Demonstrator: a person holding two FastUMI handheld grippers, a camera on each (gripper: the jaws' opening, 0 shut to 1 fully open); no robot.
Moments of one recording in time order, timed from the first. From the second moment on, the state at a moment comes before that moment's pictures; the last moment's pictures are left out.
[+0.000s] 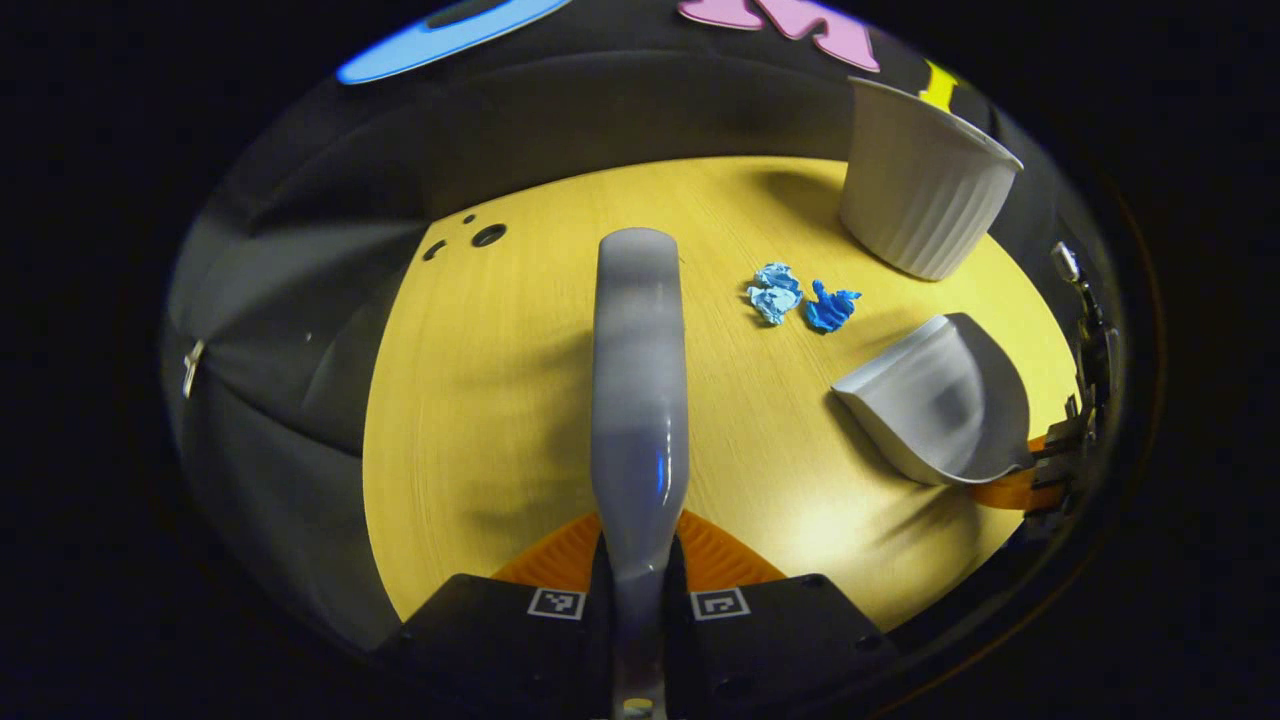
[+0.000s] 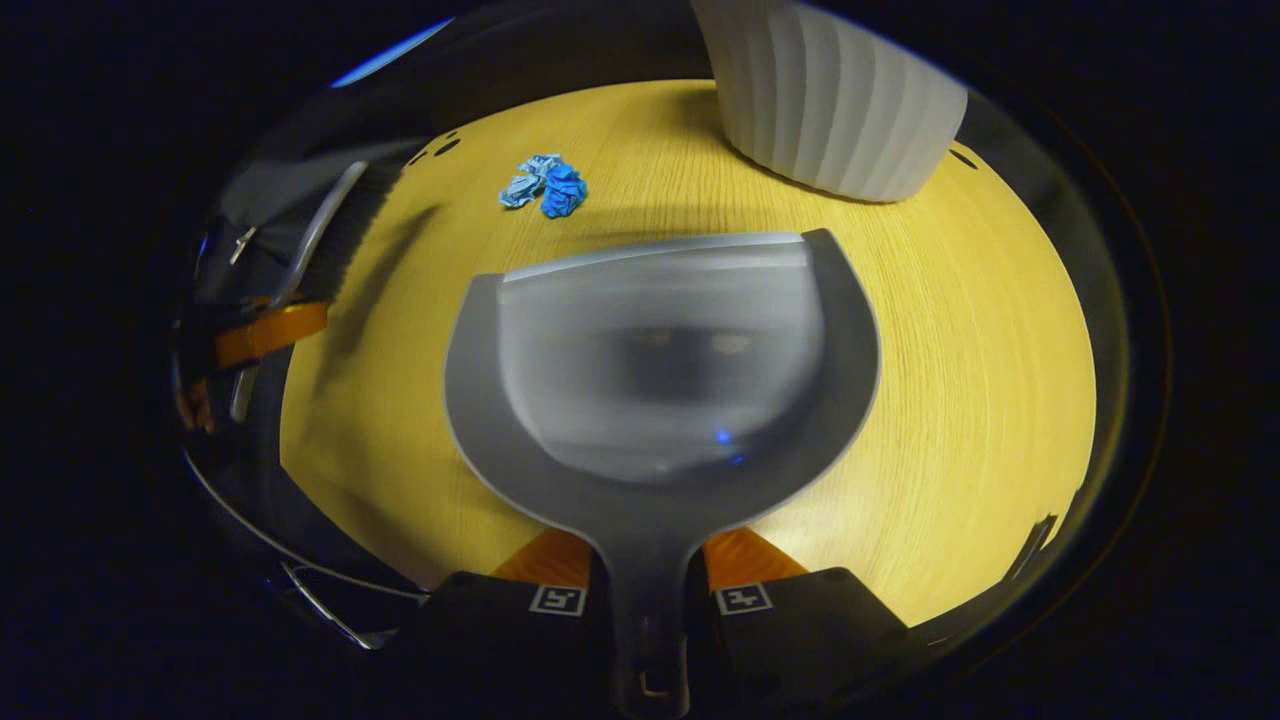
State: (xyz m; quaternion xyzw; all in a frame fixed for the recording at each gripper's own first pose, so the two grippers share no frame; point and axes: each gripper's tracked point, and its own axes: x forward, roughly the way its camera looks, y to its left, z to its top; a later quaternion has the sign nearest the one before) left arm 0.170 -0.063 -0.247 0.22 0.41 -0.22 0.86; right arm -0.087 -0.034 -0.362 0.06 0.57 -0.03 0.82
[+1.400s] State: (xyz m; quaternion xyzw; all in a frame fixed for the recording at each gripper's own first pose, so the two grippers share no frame) left arm 0.103 -0.231 -0.300 0.37 0.48 -0.45 0.65; right arm -0.094 -0.101 -0.347 -0.05 0.56 0.11 0.82
